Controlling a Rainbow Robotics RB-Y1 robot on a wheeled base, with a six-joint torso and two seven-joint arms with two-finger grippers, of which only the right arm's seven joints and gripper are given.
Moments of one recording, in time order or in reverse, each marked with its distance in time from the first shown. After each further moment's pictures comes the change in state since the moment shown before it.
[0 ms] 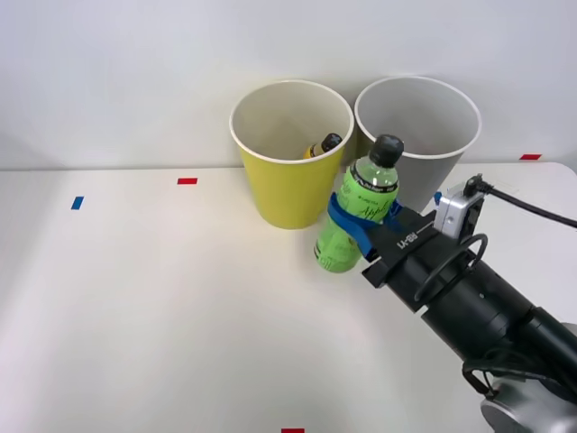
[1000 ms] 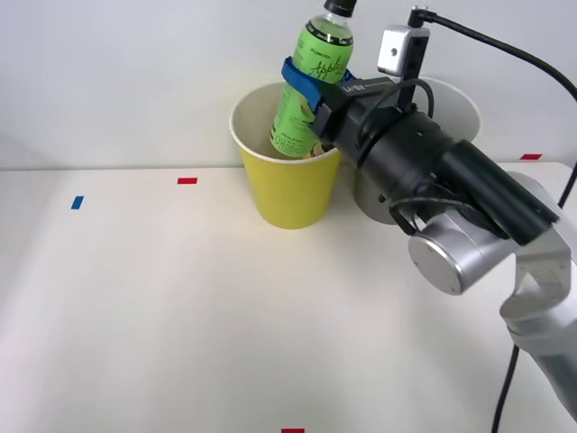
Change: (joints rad) arm -0.538 0.287 -0.082 0.275 0.050 0.347 -0.116
